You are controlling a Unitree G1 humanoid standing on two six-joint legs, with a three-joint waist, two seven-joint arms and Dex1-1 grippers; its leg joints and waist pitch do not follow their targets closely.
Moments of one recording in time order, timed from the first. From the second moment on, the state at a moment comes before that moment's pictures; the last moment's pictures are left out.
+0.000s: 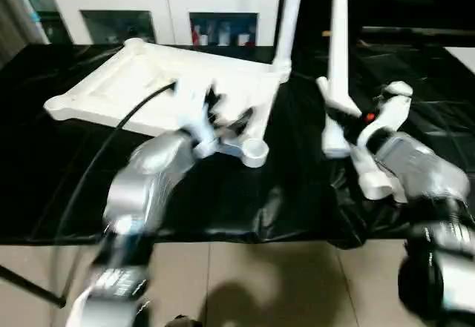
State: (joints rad) left arm -0.64 0.01 0.10 0.05 -0.48 0.68 -0.46; right arm -0.67 -0.28 -0.38 0.52 0.48 0.59 0.62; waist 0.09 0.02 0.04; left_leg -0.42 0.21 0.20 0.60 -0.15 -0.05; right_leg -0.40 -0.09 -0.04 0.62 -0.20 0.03
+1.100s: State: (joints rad) left arm -0.87 0.00 0.31 0.27 -0.78 0.90 -0.43; right arm -0.47 -0.27 -0.19 0.08 0.74 0.82 0.94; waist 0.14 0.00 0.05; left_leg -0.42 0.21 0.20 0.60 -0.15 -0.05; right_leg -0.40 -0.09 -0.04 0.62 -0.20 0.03
